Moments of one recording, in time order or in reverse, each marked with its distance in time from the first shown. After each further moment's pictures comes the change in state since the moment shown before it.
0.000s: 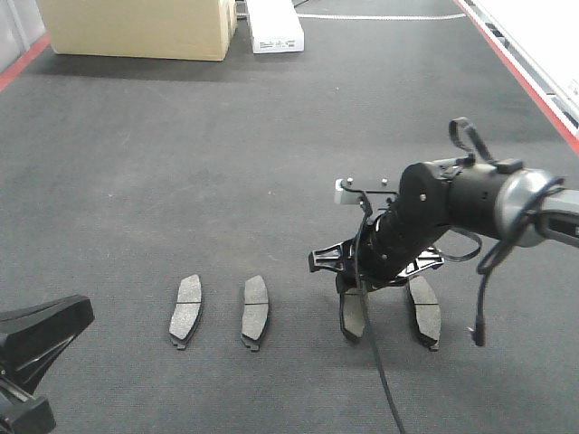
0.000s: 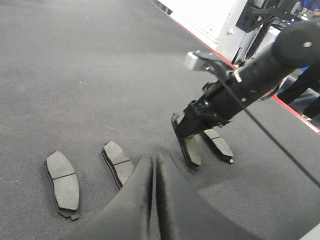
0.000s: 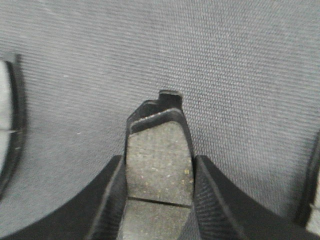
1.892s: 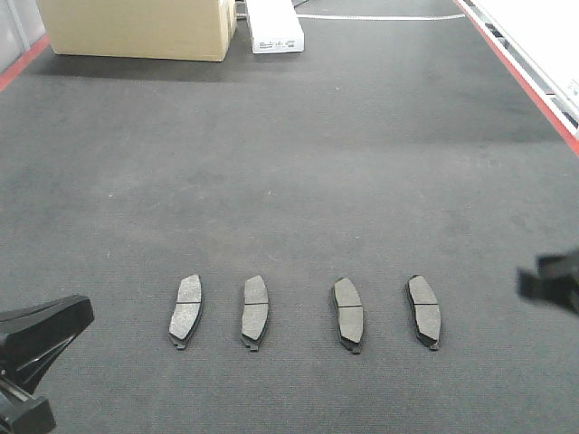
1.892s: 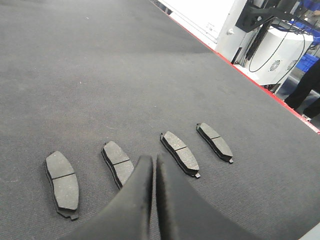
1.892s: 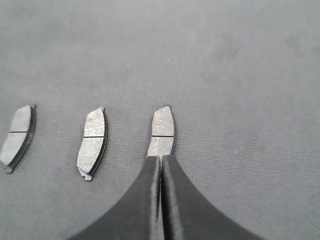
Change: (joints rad) left arm 0.000 0.000 0.000 0.000 0.000 0.000; right arm -0.236 -1.060 0.556 -0.104 -0.062 -0.043
